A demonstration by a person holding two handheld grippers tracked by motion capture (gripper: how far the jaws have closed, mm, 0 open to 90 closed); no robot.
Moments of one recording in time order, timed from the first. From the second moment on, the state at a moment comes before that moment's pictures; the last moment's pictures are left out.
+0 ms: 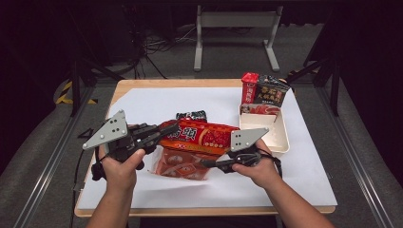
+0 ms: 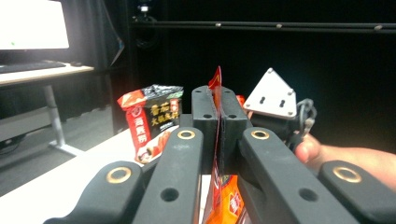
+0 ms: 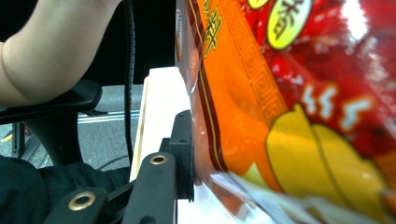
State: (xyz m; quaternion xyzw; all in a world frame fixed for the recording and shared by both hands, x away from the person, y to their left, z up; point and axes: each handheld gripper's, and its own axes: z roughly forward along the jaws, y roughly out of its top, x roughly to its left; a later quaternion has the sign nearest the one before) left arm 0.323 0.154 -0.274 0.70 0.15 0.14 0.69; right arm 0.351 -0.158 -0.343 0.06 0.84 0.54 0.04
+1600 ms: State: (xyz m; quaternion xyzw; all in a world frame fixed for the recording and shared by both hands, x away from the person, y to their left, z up) left arm 0.359 0.181 -0.308 0.74 0.28 0.17 0.59; right arm 0.373 -0.230 -0.253 0.21 0.85 0.47 0.12
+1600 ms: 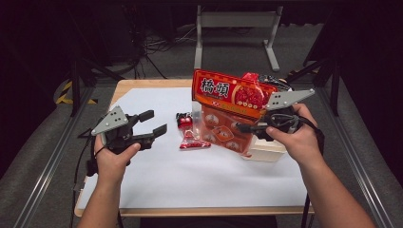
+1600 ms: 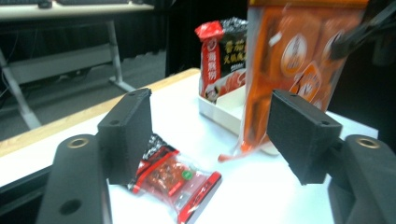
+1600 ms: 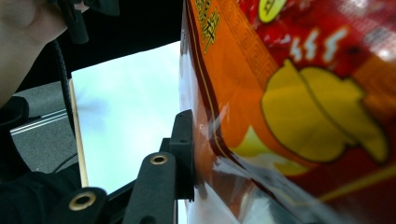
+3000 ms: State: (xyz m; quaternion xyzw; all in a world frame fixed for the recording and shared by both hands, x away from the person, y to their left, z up) left arm 0.370 0.175 -0.322 0.77 0.30 0.15 0.54; right arm 0.409 -0.311 -0.247 0.27 0.81 0.48 0.21
